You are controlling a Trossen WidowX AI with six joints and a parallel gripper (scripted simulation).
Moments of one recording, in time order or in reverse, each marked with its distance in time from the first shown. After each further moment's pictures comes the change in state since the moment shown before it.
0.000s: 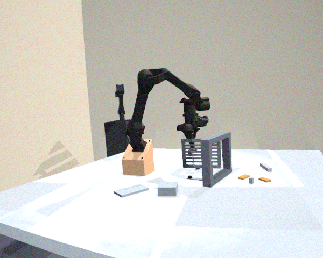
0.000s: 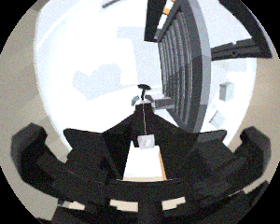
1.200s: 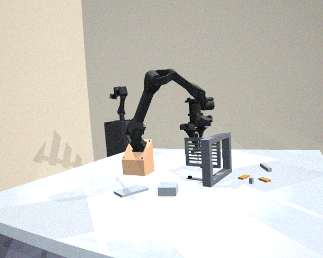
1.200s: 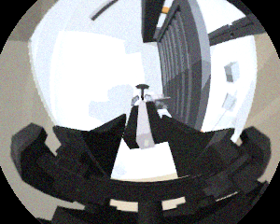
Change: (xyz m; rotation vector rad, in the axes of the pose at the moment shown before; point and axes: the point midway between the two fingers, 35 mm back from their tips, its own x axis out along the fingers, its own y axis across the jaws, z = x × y) arm 0.000 0.036 0.011 0.251 0.001 0.005
